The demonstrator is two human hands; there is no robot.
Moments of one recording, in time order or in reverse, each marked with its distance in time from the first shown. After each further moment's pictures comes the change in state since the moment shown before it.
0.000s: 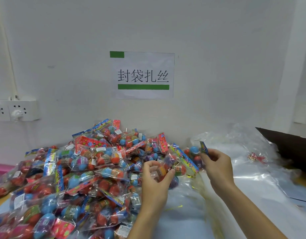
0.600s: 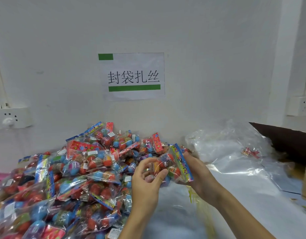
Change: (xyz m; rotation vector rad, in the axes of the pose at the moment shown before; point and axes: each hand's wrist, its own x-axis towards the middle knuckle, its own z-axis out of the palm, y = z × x) left_hand -0.003 0.007 0.002 0.079 0.015 0.122; right_hand -0.027 -0.006 -0.006 0.339 -0.697 0.158
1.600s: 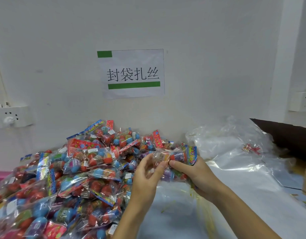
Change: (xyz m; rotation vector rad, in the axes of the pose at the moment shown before) left_hand 0.002 0.011 -0.006 0.081 -0.149 -0.107; right_hand -0.003 -0.004 0.009 0.018 0.078 0.001
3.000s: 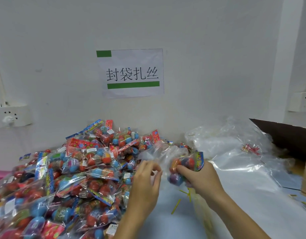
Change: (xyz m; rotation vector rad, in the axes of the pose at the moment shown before) left_hand 0.005 -0.024 -0.003 0.645 0.050 0.451; right_hand -0.011 0.012 -0.010 -0.437 0.426 -0.038
